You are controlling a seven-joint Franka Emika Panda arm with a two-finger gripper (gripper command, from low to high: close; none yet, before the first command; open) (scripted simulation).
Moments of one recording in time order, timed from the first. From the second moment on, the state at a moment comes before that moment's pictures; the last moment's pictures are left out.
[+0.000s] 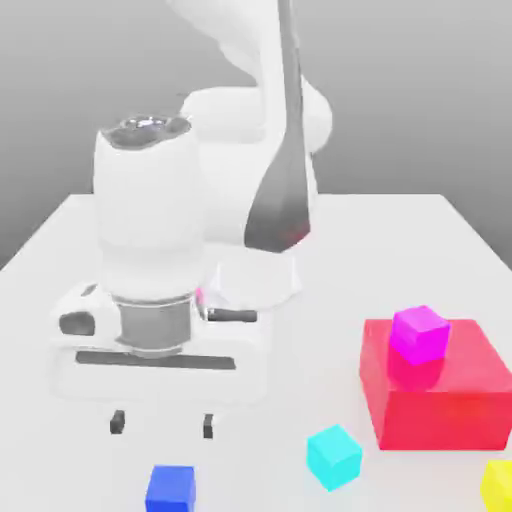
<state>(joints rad) -0.12 0.28 -0.07 -2.39 0.04 2.69 0.61</state>
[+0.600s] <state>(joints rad) -0.09 0.31 -0.04 -2.38 0.03 2.69 0.62</state>
